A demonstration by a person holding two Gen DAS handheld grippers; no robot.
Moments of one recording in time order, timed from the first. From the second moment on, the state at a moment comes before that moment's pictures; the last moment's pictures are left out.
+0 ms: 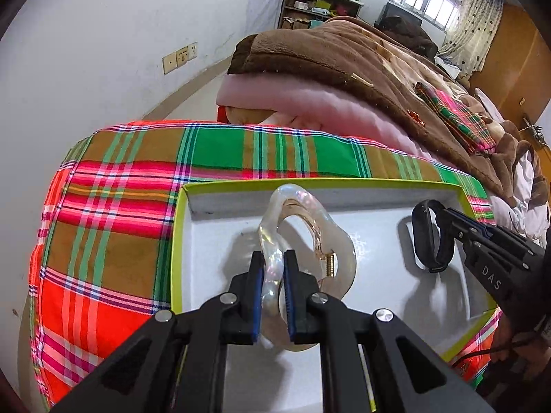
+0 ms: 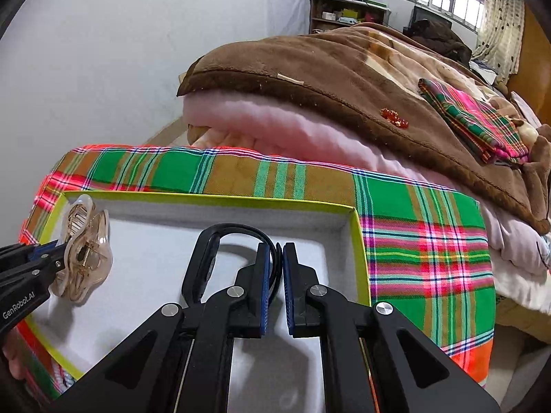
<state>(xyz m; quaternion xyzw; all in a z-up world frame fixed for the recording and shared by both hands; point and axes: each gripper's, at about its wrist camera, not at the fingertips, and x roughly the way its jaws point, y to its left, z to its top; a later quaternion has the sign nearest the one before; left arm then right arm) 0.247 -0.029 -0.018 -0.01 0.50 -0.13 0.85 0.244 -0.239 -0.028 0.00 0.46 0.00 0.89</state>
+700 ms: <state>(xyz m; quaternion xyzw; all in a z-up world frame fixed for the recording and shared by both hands) 0.251 -0.025 -0.018 -0.02 0.51 -0.12 0.85 0.250 -0.242 -0.031 0.01 0.46 -0.01 0.89</state>
